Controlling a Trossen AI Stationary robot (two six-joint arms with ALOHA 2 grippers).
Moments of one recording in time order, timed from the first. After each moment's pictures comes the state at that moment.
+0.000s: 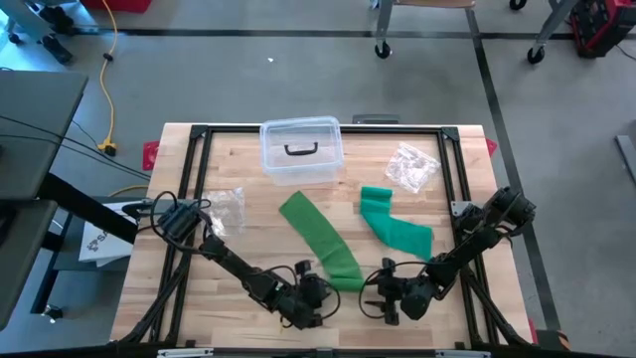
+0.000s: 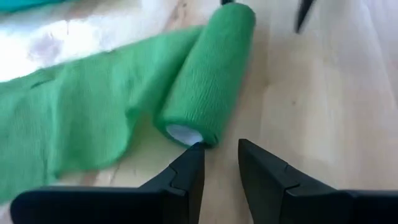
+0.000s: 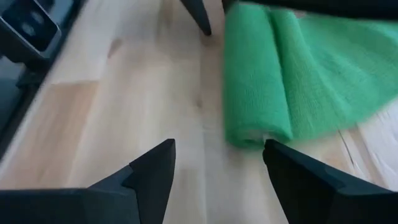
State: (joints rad) left arm -0.59 2.16 1.29 0.03 -0.64 -0.56; right arm 0.81 1.81 0.64 0.41 0.57 0.63
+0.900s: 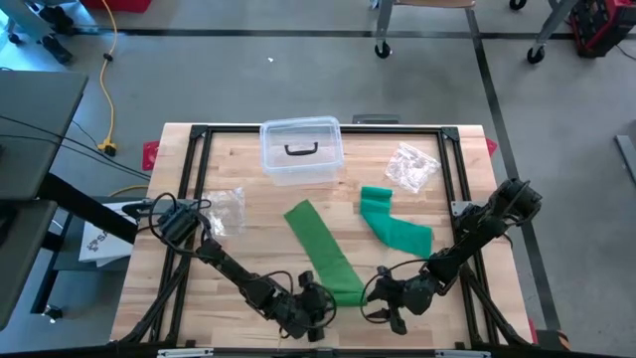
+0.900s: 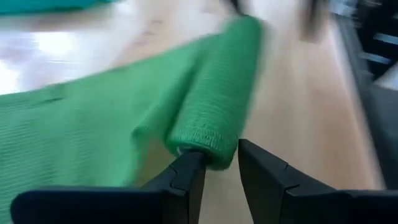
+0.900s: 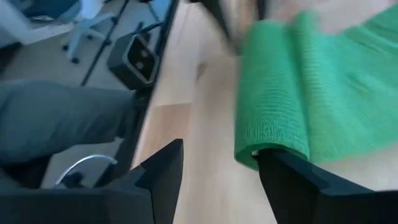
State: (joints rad) left arm -0.62 2.16 1.32 0.14 -0.66 -0.62; right arm 0.77 1.71 0.67 0.45 0.31 0.66
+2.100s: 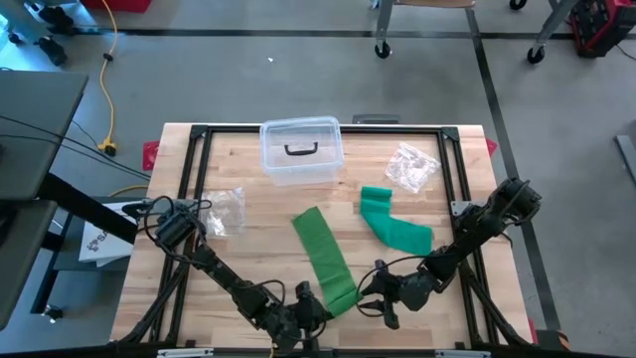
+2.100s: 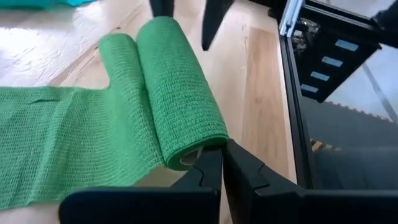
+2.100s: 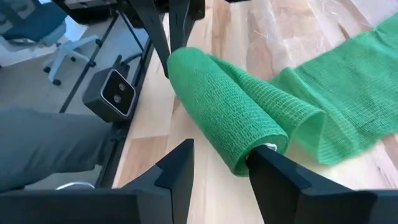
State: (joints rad) left arm -0.69 2.16 1.33 0.22 -0.67 -0.68; right arm 0.76 1.71 0.67 0.47 0.40 0.63
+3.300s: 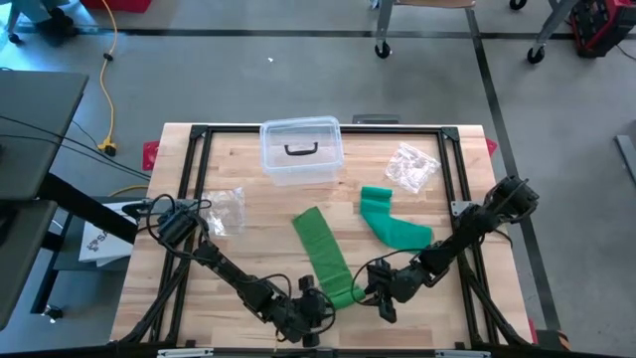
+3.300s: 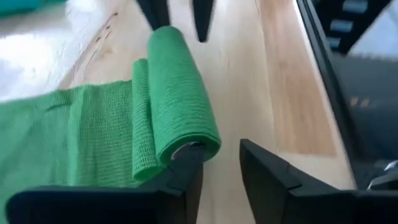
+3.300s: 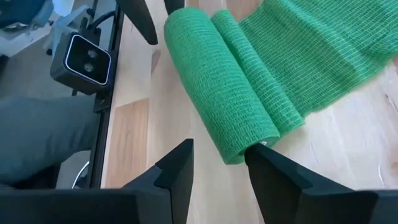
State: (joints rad) left arm -0.66 2.16 1.33 0.11 -0.56 -0.52; right arm 0.66 1.71 0.67 0.33 0.18 0.81
